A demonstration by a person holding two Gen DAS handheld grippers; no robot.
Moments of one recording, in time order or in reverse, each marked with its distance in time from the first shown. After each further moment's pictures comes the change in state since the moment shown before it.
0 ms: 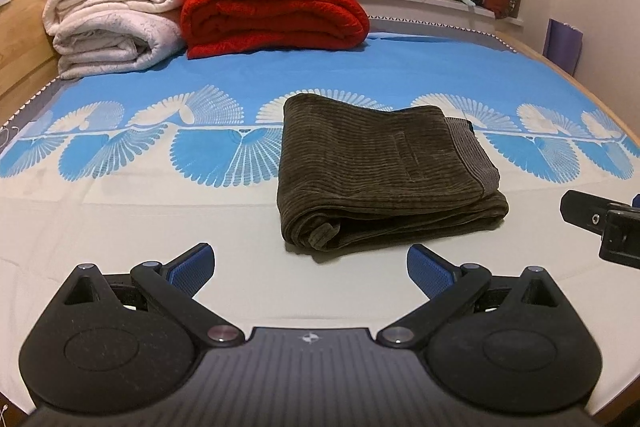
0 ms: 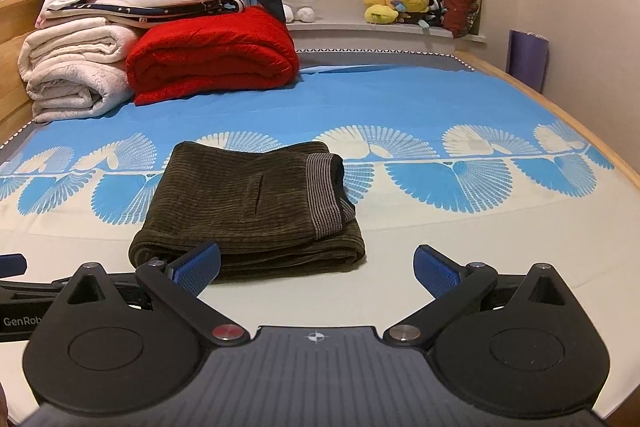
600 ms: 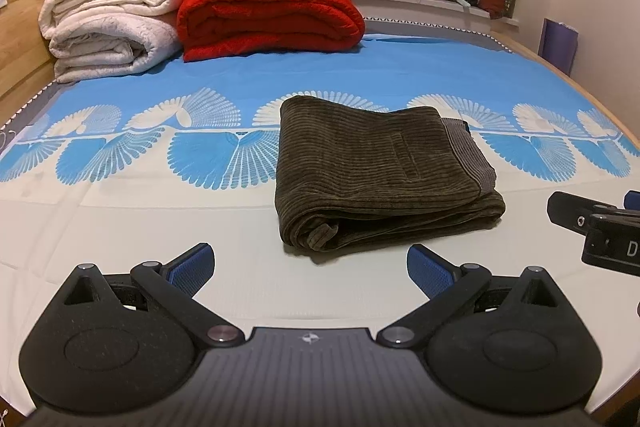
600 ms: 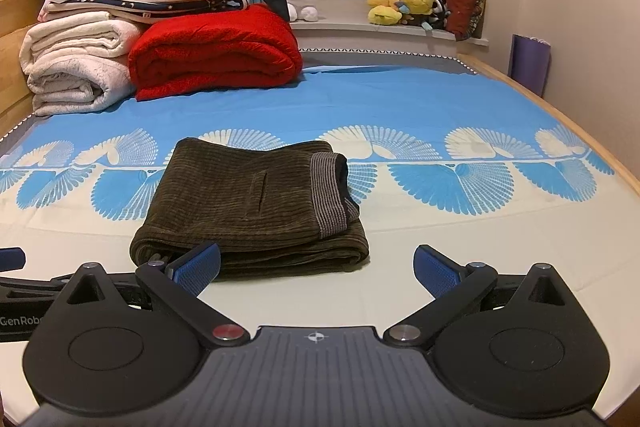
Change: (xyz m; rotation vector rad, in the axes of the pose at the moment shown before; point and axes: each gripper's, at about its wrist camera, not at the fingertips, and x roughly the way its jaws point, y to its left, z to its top) left arm -0.003 0.001 -0.001 0.009 -0.009 -0.011; right arm 0.002 0.005 -0.001 -0.023 0.000 -0.002
